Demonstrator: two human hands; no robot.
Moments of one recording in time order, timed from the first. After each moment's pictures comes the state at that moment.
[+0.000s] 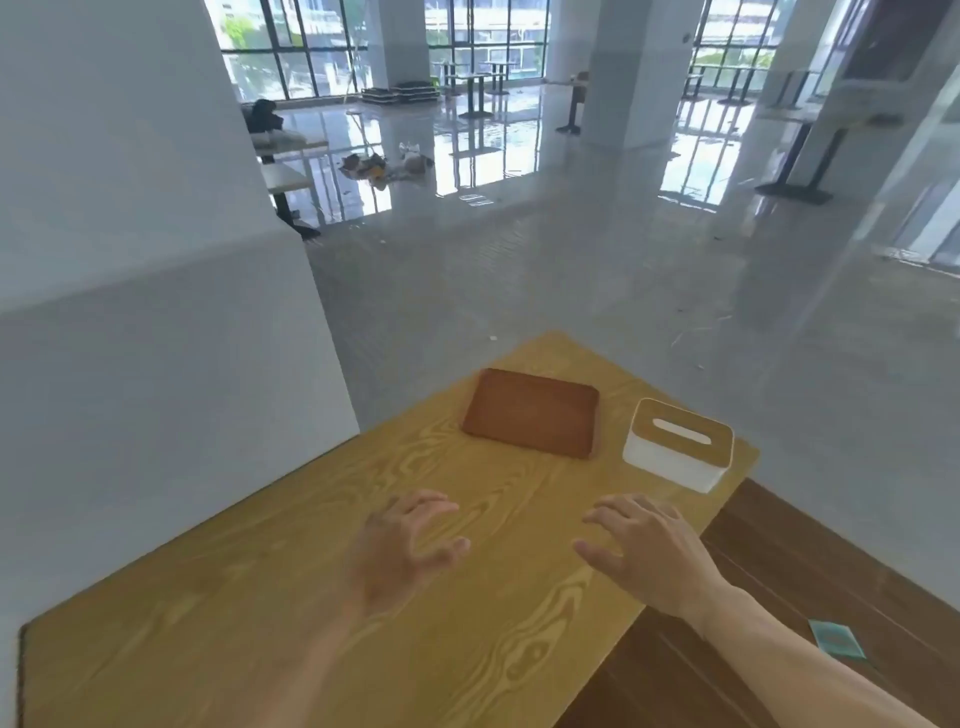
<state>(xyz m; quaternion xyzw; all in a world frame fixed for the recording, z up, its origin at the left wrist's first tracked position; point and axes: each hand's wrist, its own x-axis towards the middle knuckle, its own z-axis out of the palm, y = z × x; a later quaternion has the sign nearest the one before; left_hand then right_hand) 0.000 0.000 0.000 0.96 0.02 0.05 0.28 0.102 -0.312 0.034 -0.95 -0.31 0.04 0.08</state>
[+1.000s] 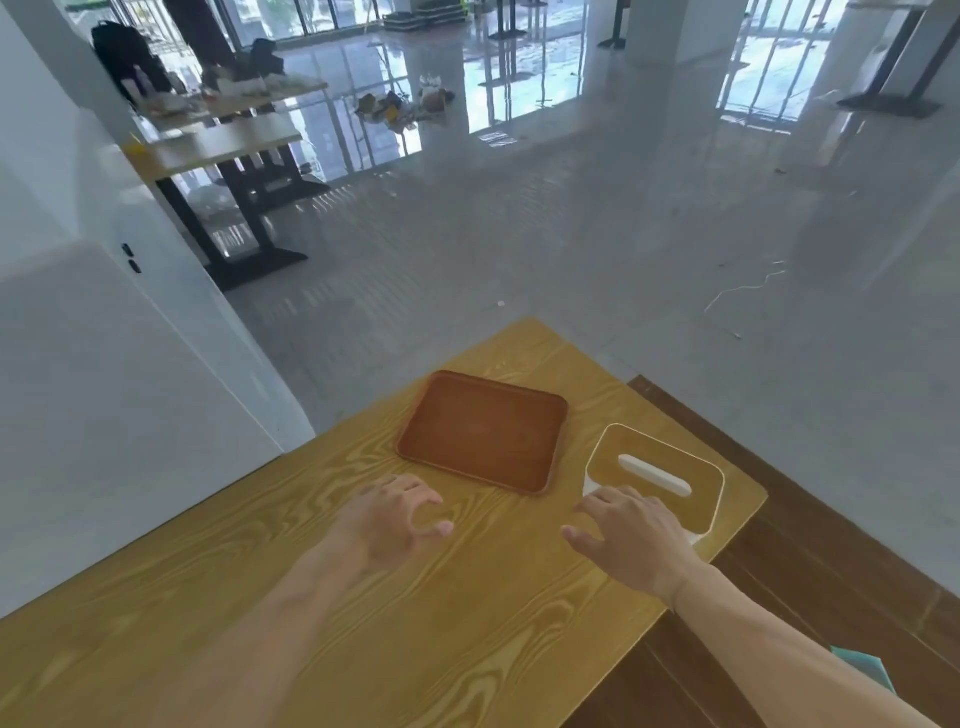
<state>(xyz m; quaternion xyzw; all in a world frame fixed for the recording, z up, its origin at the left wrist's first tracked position) 0.217 -0.081 -0.007 0.98 0.08 -0.14 0.13 0.327 -0.379 -0.017 -0.93 -0.32 0.16 0.07</state>
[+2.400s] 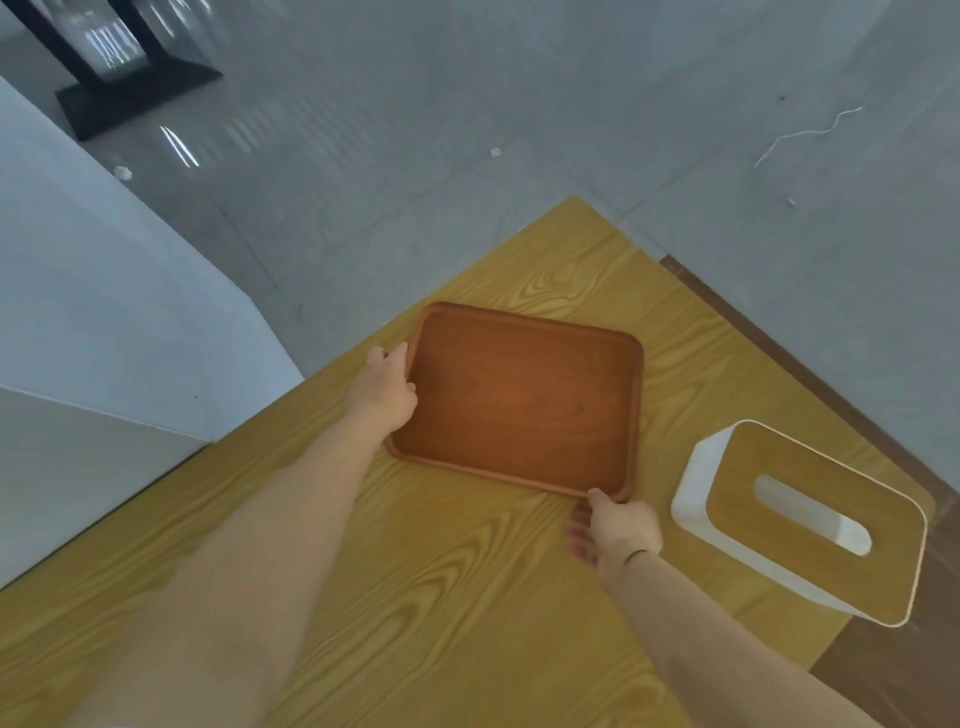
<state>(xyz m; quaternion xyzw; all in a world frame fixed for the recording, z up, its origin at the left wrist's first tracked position) 0.441 0.070 -0.185 0.92 0.28 -0.15 0.23 0.411 -0.223 -0.203 -0.70 0.44 0.27 0.49</state>
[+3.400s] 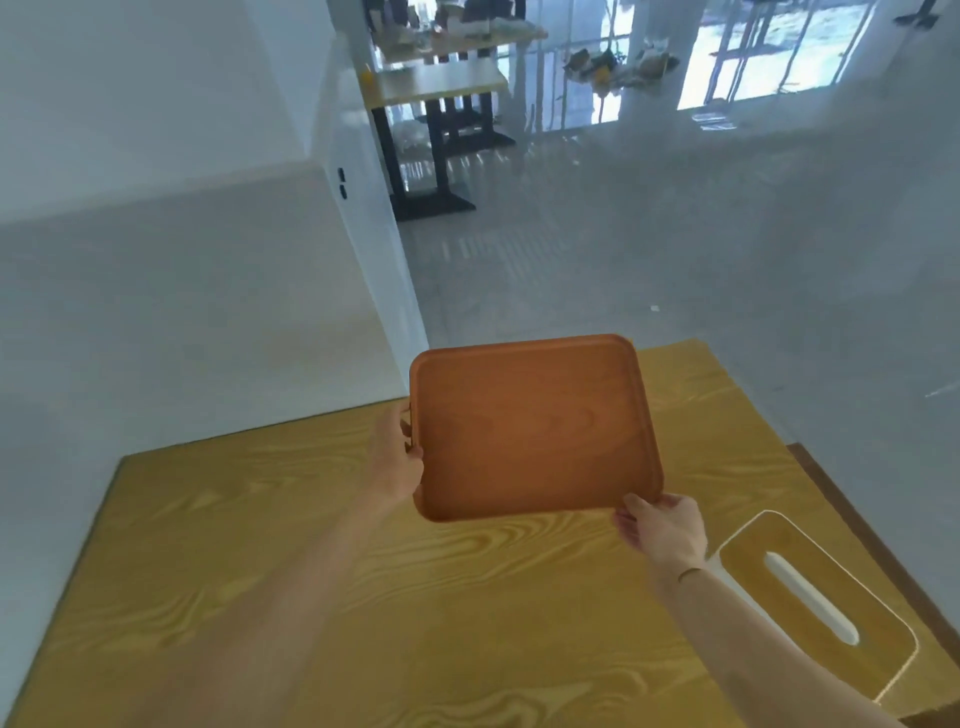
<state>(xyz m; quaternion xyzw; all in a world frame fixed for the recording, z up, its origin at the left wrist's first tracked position) 0.192 0.012 -0.034 0.79 0.47 0.17 0.37 0.378 -0.247 -0.067 -0.76 0.10 0.28 0.58</state>
